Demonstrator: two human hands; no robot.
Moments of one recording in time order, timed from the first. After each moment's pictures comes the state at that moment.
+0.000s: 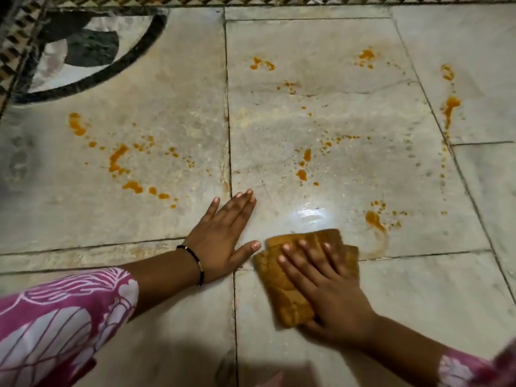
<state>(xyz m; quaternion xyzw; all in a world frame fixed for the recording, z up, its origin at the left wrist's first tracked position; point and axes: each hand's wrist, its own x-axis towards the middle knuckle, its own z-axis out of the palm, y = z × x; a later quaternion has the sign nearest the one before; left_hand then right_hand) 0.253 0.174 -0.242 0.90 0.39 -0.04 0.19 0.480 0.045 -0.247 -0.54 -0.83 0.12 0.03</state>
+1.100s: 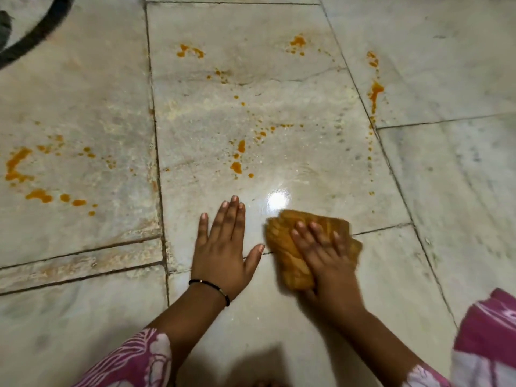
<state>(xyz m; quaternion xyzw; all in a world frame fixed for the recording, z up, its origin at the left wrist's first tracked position) 0.369 0.111 -0.272 0.85 0.50 0.02 0.13 0.554 0.016 -0.251 -0.71 -0.69 0.11 0.08</state>
